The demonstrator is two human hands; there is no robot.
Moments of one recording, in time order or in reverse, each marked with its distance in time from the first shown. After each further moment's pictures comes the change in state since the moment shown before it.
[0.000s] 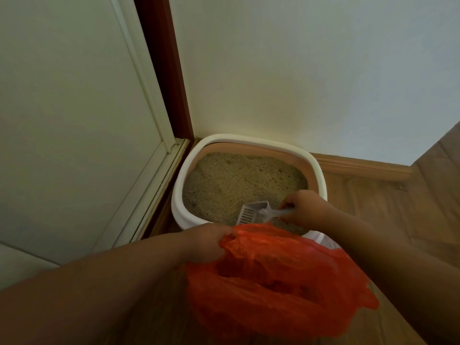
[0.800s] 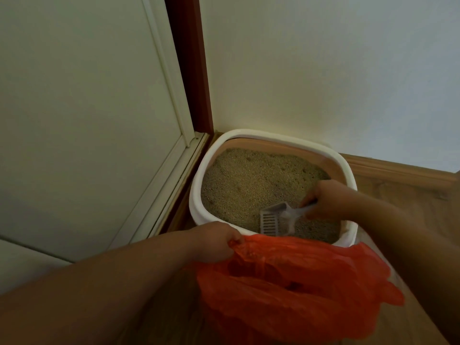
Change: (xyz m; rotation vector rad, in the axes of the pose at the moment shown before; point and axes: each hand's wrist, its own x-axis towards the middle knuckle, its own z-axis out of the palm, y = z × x) left_hand 0.000 -0.021 -0.011 0.083 0.024 -0.055; right_hand 0.040 -0.002 -0.022 -0.149 -0.170 -0.087
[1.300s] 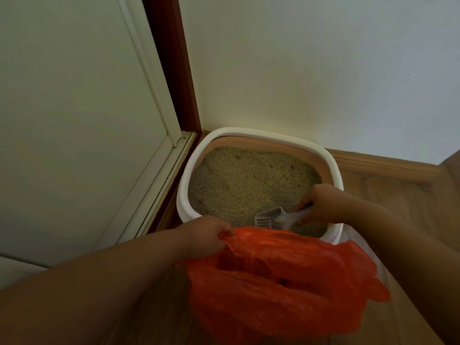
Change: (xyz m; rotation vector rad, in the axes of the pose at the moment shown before) left_hand 0.013 -0.003 0.004 -0.076 0.095 -0.013; right_hand -0.009 0.029 0.015 0.021 -0.002 -0.014
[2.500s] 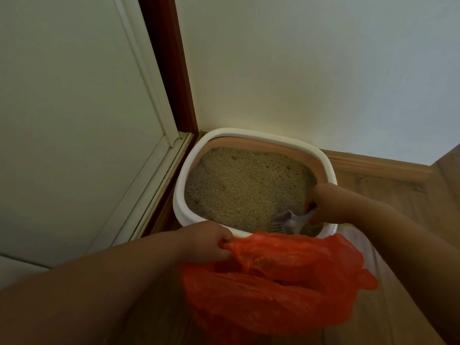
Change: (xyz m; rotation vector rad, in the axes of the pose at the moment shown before) left_hand -0.002 0.012 0.005 0.192 -0.088 0.087; right_hand -0.012 0.007 -0.008 -0.109 -0.035 0.084
